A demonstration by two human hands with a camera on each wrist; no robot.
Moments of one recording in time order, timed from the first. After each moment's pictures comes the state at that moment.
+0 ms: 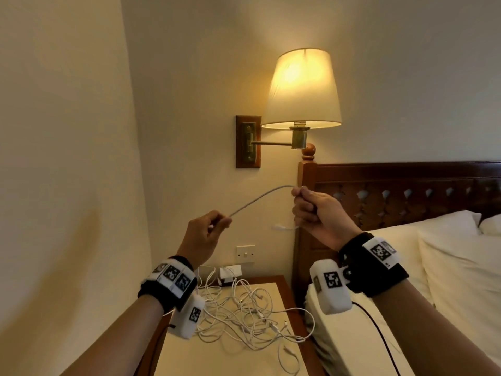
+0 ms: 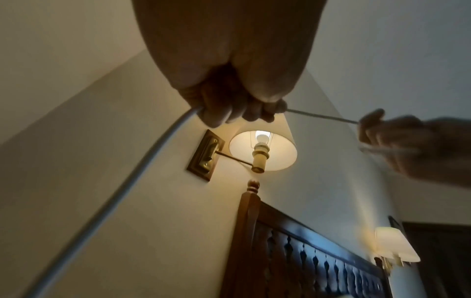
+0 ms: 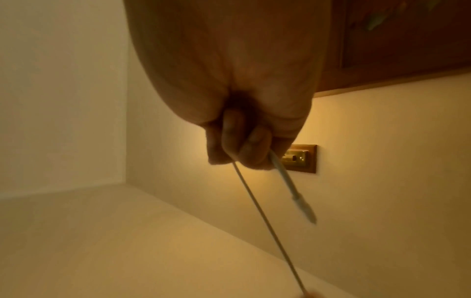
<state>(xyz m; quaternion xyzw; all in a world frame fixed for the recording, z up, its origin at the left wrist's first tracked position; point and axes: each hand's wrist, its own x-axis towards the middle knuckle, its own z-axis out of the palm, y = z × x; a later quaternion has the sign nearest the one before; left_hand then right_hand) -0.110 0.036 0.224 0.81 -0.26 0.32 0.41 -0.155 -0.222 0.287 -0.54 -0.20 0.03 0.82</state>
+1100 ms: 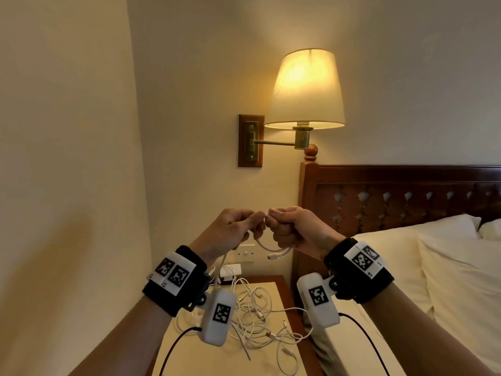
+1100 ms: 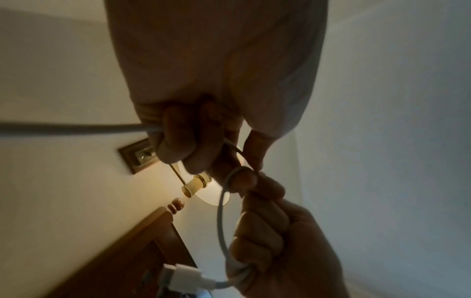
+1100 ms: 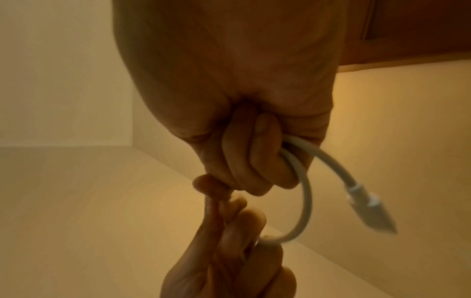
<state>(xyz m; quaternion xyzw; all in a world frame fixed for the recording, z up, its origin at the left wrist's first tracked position) -0.166 -0.001 0.269 0.77 -0.28 0.03 0.57 -0.167 -0.187 0.280 -0.66 -0.26 0.15 0.69</state>
